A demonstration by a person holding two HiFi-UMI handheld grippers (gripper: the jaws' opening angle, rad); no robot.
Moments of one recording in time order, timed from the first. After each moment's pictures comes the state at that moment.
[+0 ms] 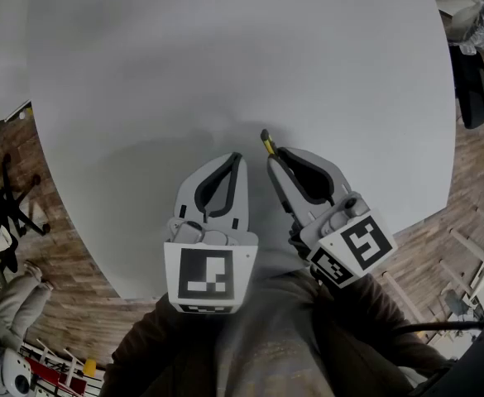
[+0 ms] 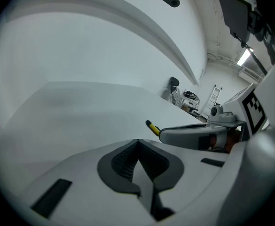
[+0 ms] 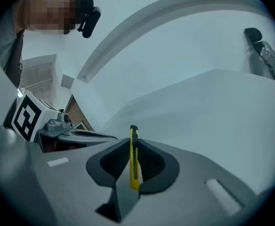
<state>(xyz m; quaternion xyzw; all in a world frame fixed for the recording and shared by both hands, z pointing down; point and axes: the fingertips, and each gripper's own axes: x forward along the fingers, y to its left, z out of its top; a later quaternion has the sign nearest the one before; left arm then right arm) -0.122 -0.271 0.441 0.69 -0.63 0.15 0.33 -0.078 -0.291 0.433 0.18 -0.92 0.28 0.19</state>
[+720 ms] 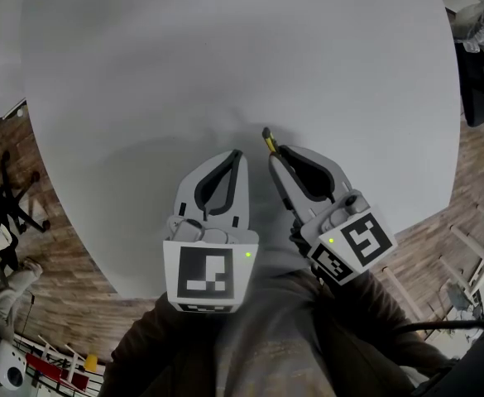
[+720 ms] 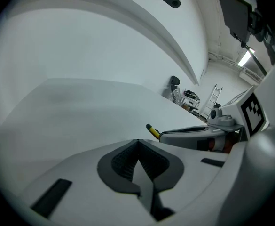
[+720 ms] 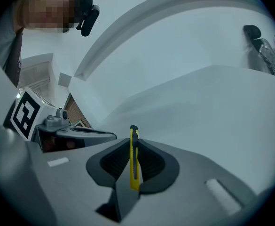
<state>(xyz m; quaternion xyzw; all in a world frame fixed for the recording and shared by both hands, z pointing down) -0.124 -0.274 0.451 0.68 -0.63 0.16 0.34 -0.076 -0.293 0.451 0.19 -0.92 0.29 0.20</state>
